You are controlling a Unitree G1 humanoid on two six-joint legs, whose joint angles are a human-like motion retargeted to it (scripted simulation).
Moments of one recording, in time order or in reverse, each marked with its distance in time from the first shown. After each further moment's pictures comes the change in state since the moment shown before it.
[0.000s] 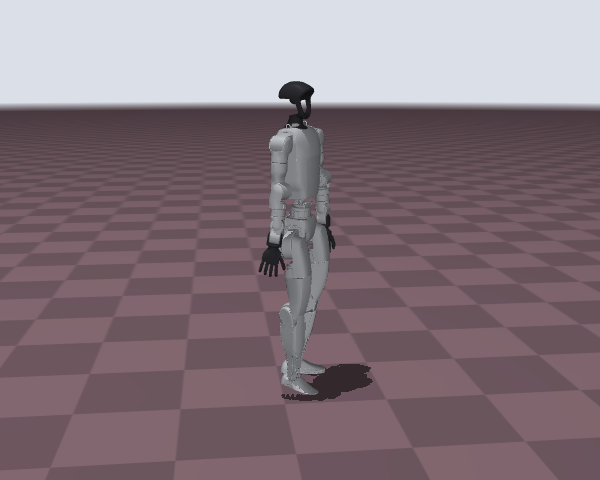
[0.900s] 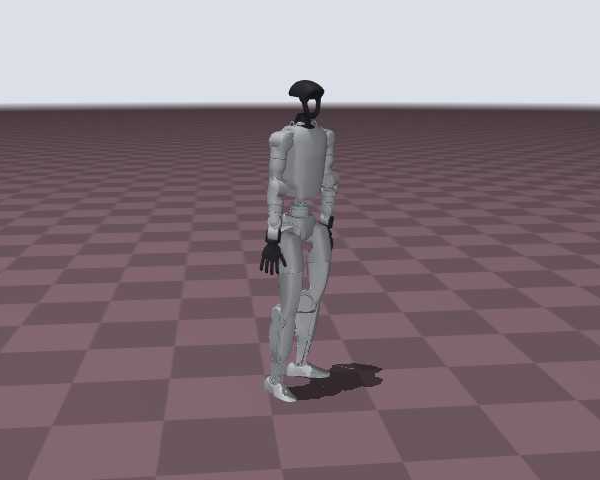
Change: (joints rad) left arm 0.000 0.033 0.124 0.047 0.015 0.051 -0.087; right arm -0.071 0.001 0.090 -0.094 -0.028 -0.063 -0.028; waist -0.044 0.006 0.036; left_leg -0.095 -0.028 -0.113 -0.040 0.002 0.048; right_leg -0.111 -0.128 0.049 0.150 0.057 0.126
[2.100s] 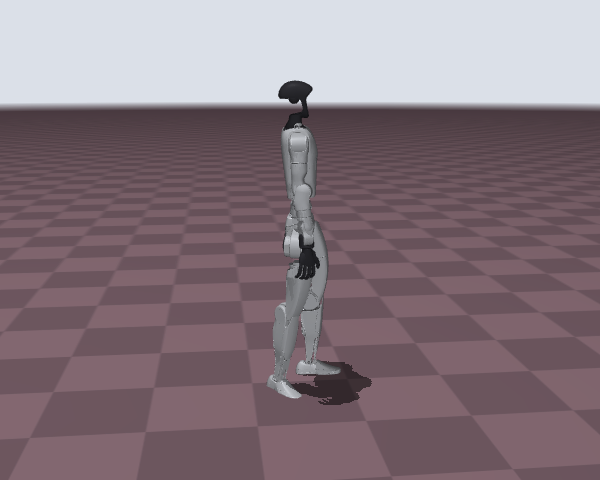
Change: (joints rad) left arm 0.048 -0.023 0.043 0.026 -0.051 -0.005 0.116; right arm 0.047 -0.023 -0.085 0.004 0.022 -0.003 0.062; waist 0.305 -0.020 -0.042; left_leg -0.079 -0.083 -0.323 0.037 0.076 -0.035; right_leg 0.262 0.009 -0.411 -0.182 -0.067 -0.011
